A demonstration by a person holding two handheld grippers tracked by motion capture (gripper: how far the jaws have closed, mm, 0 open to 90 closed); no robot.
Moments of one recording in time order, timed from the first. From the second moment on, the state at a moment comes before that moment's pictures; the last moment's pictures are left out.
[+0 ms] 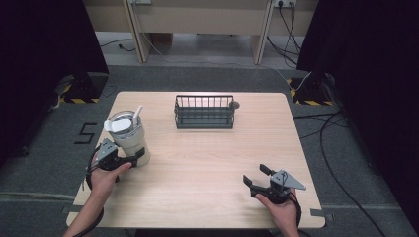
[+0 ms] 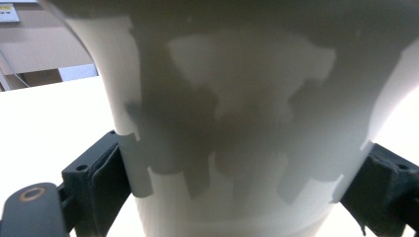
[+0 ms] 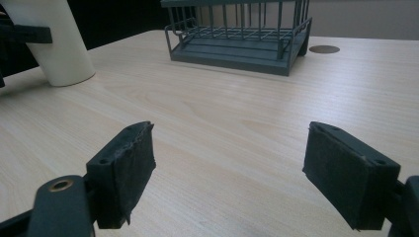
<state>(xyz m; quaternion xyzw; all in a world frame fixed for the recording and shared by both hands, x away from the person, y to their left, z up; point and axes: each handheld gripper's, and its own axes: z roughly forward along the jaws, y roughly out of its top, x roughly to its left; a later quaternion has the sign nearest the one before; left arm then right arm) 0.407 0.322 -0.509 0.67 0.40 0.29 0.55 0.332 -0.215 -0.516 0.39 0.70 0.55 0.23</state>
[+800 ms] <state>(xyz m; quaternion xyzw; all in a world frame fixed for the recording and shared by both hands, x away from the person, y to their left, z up) 0.406 0.308 -0.486 0.68 0.36 0.28 0.57 0.333 -0.215 -0.516 0.39 0.70 0.55 0.23</state>
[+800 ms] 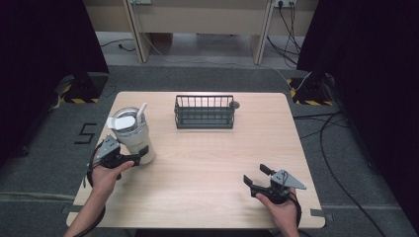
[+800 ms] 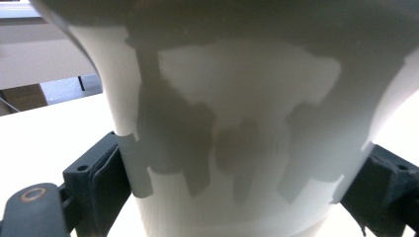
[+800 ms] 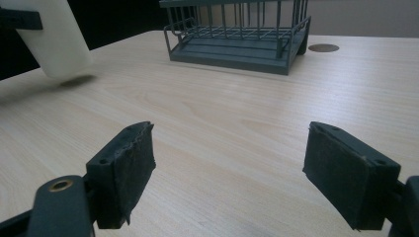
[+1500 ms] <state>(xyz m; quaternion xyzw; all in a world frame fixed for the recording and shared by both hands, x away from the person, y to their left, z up) 0.418 0.289 -0.464 0.69 0.35 0.28 0.56 0.333 -0.216 -0.516 0.39 0.70 0.55 0.23</state>
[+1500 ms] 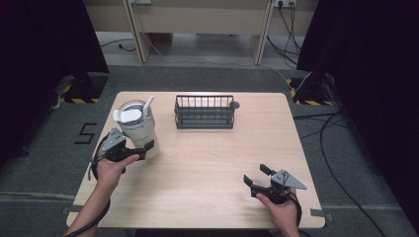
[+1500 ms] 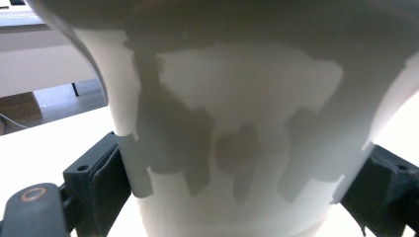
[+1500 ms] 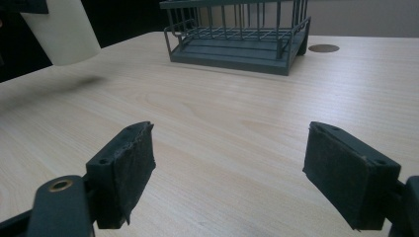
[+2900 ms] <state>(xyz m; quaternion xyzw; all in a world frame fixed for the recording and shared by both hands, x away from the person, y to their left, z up) 0.471 0.245 -0.426 0.71 0.33 0.28 0.56 0.333 -0.217 -0.517 0.39 0.70 0.56 0.23</state>
